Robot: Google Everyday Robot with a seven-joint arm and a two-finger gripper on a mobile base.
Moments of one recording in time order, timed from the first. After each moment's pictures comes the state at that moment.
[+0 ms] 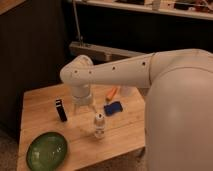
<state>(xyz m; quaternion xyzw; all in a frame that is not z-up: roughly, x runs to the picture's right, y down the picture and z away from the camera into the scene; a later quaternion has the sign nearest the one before) -0.104 0.102 0.703 -0.26 0.23 0.64 0.68</state>
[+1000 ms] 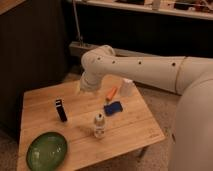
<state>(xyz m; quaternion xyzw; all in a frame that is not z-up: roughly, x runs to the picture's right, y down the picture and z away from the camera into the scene) -0.096 0.018 0.715 -0.32 0.06 0.68 0.66</state>
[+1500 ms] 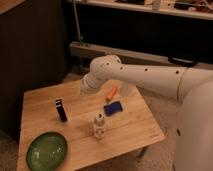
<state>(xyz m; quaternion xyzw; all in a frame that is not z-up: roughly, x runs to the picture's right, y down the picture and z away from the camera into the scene) -0.129 0.030 0.741 -0.37 -0.03 0.67 0.64</state>
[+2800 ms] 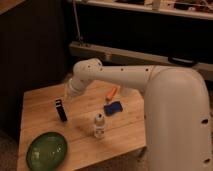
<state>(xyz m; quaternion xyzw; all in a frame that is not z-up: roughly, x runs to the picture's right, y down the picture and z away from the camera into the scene) -0.206 0.047 0.770 -0.40 -0.01 0.63 0.67</state>
